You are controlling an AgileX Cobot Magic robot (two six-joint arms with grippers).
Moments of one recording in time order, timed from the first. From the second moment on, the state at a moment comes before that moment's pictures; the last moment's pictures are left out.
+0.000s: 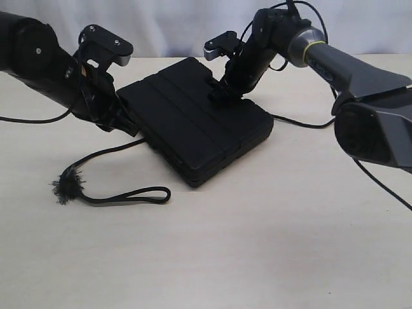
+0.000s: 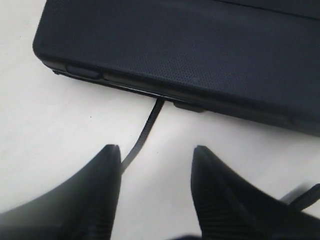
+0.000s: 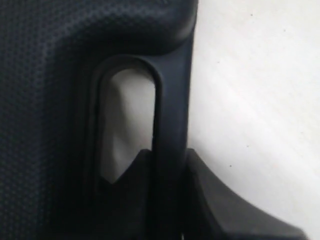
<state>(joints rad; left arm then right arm) -0.25 1.74 -1.08 -0.04 0.48 0.29 0.28 2.66 -2.46 0.16 1.06 -0.44</state>
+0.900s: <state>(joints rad) -0.25 1.83 -1.08 -0.10 0.31 0.29 0.48 2.24 -2.28 -0.08 1.23 -0.18</state>
